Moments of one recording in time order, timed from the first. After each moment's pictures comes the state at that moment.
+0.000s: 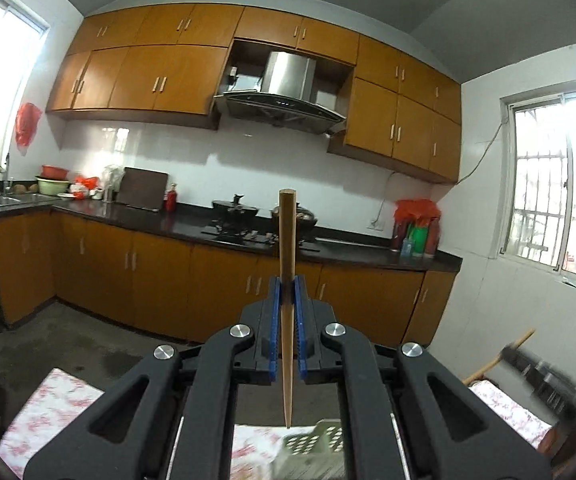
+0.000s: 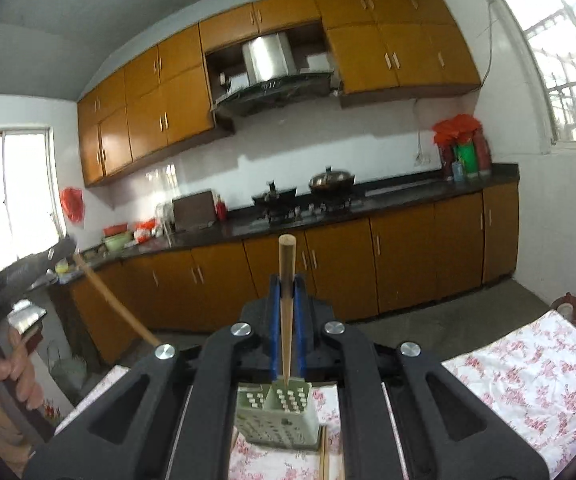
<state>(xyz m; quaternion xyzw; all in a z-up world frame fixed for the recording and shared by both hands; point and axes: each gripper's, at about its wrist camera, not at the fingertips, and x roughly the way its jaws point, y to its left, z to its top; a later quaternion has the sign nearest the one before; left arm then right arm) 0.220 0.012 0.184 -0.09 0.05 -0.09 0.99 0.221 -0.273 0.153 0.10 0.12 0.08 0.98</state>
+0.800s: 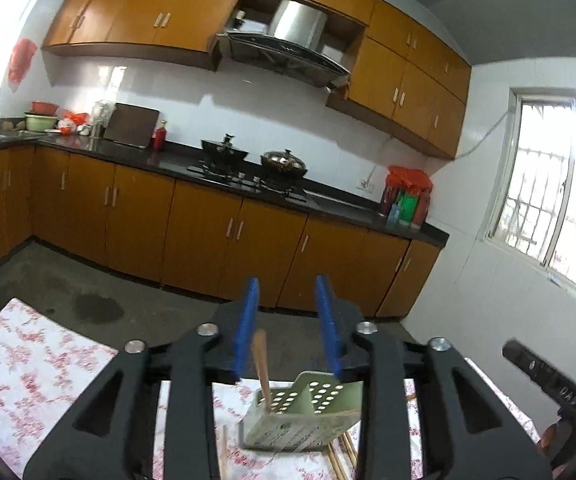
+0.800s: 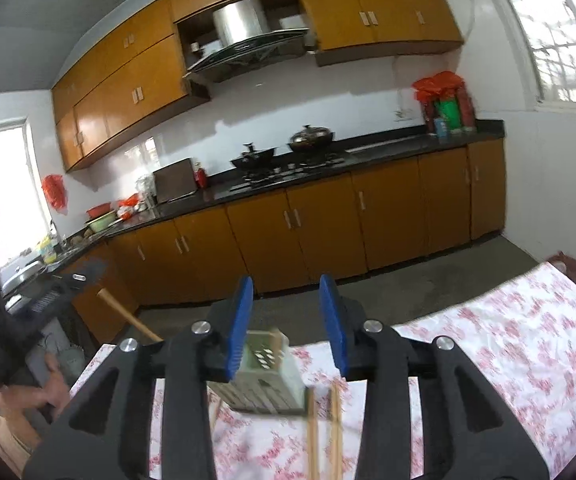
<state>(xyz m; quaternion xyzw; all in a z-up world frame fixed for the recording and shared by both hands) 0.235 0.025 0.123 -0.14 0.14 -0.12 0.97 0.208 -0.297 0.100 0.14 0.17 0.03 0.97</state>
